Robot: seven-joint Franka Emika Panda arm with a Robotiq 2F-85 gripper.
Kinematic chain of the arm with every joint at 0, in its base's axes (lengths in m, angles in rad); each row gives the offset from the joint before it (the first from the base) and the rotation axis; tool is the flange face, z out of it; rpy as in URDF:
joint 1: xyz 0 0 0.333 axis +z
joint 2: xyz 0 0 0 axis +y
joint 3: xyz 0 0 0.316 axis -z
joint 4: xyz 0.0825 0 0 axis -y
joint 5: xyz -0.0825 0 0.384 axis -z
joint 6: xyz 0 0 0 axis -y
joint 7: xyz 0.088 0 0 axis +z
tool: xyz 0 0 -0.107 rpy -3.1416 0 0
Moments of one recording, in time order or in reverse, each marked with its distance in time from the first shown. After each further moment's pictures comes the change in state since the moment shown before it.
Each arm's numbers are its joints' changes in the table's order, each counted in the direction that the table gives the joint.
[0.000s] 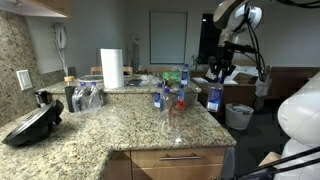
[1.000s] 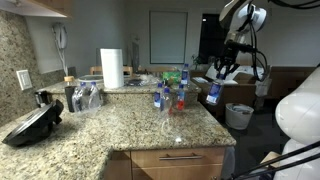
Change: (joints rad) arm -0.049 0.102 0.057 0.103 -0.098 0.069 -0.112
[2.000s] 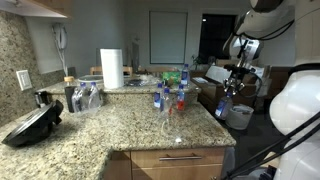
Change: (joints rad) arm -0.159 0.529 0.076 0.278 -0.266 0.023 -0.332
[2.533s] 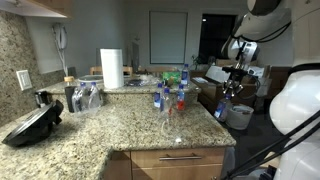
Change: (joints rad) arm 0.000 0.029 -0.010 0.010 -0.009 -0.001 -0.031
